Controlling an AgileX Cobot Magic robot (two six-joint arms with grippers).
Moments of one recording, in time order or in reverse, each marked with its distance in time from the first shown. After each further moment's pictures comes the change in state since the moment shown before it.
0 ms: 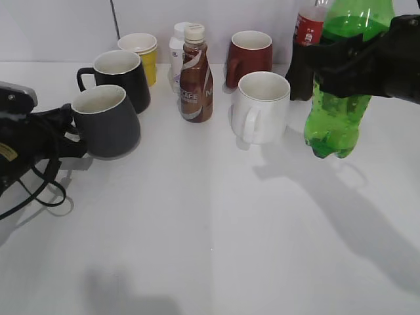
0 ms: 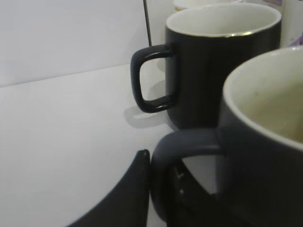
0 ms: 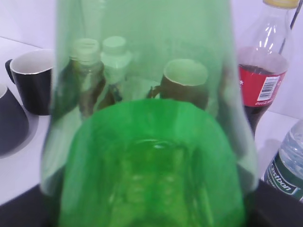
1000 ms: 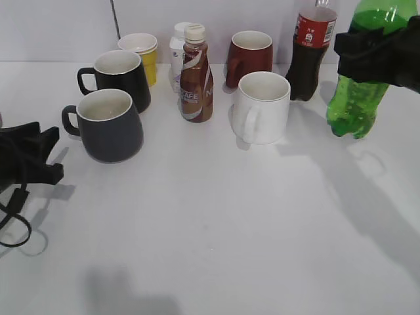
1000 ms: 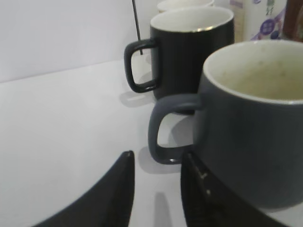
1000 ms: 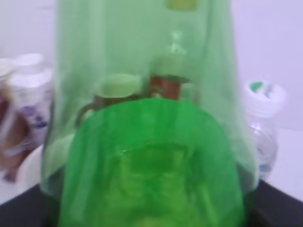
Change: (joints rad) left arm 0.001 -0.174 0.233 0.055 -0.063 -0.010; right arm -0.139 0.126 0.005 0.004 -0.205 0.007
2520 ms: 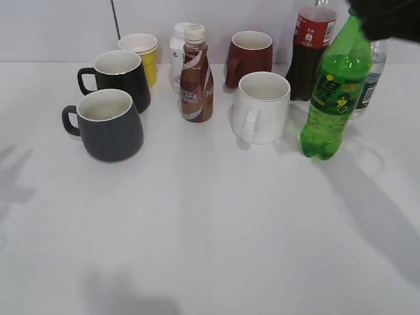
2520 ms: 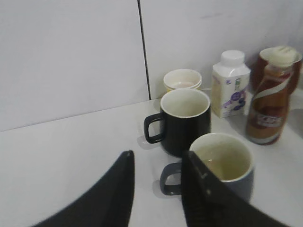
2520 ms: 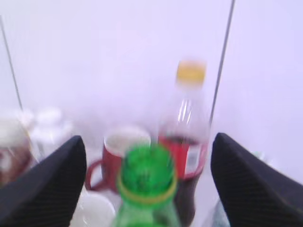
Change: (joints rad) left arm 0.000 -0.900 -0.180 -0.023 1.122 -0.001; right arm -0.021 -0.069 -0.004 -0.120 -0.132 0.071
